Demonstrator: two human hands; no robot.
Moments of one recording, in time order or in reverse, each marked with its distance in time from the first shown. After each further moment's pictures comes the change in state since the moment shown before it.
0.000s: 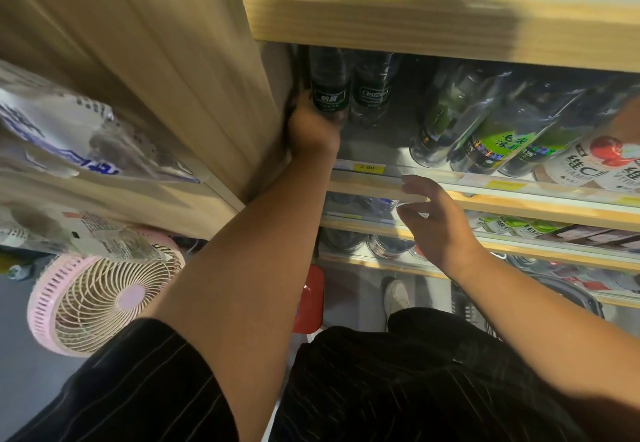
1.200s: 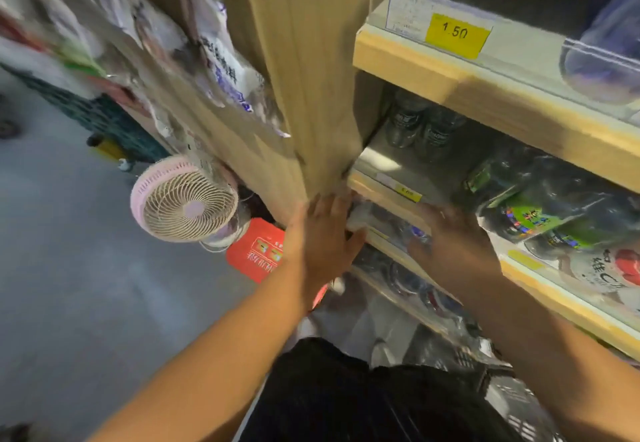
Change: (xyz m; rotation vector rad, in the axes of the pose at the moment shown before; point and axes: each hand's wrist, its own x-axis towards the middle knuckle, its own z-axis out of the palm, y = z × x) left_hand -0.187 -0.009 -0.084 1.346 -0.048 0.250; right_hand 0.005 -0.047 -0.043 -1.103 -0.296 -0.542
